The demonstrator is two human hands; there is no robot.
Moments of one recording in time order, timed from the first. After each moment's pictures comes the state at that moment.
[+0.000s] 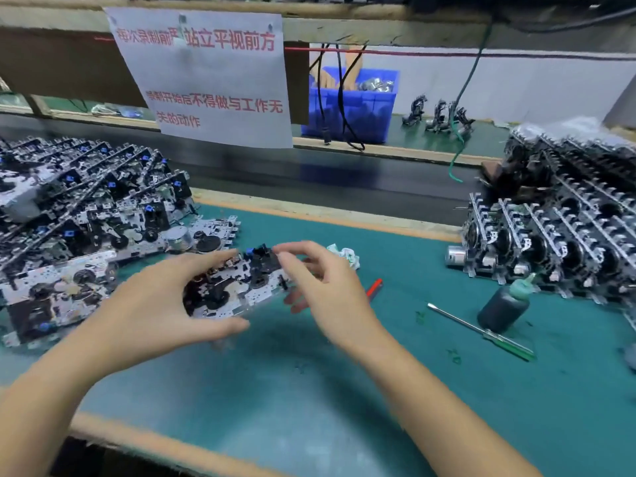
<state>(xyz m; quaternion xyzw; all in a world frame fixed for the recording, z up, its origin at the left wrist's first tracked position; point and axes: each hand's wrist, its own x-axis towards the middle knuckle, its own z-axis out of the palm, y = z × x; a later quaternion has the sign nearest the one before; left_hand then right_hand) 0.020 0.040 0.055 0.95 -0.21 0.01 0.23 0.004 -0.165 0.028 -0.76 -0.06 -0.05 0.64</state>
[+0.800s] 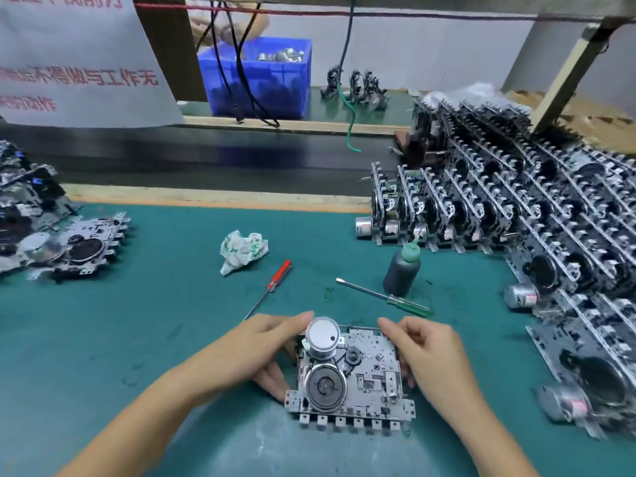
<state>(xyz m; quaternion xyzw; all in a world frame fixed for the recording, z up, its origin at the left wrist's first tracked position) -0.010 -0.133 -0.013 0.76 -0.15 -0.41 0.48 -0.116 -0.337 -0.041 -0.81 0.22 -0.13 0.52</state>
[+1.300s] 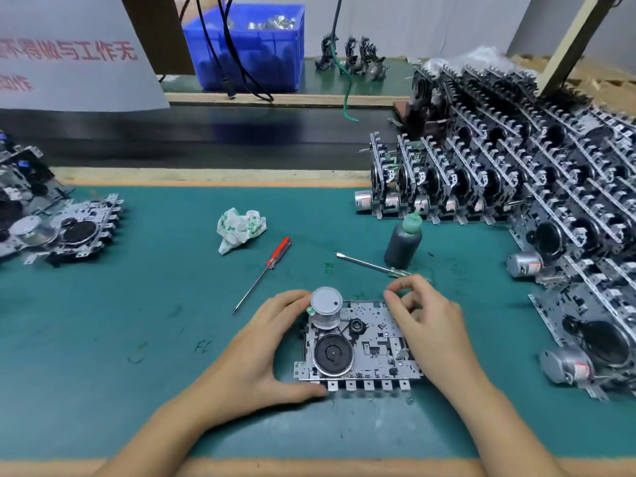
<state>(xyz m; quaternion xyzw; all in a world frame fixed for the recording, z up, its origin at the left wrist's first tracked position) -0.029 -0.115 -0.053 0.79 -0.47 -0.11 0.39 -0.114 -0.338 -0.049 -0.87 0.21 -0.16 0.41</state>
